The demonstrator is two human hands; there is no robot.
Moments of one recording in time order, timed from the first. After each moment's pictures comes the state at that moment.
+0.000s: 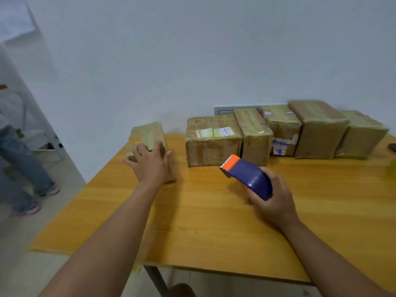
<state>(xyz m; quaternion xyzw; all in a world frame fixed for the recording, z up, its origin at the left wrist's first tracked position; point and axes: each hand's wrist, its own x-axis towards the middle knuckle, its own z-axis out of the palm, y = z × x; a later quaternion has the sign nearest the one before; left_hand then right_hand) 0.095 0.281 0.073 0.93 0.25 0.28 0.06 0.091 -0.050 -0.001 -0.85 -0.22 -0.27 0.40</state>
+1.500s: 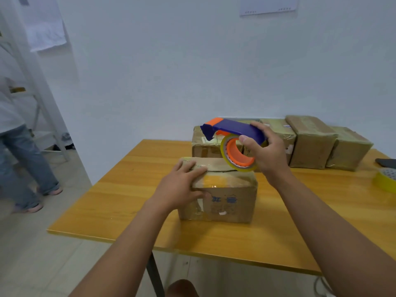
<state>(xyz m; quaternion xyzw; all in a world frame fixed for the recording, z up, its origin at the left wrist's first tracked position) -0.020 0.217 0.108 0.99 -0.03 0.09 0.07 0.054 -0.012 0.154 -0.71 -0.23 -0.21 0.63</state>
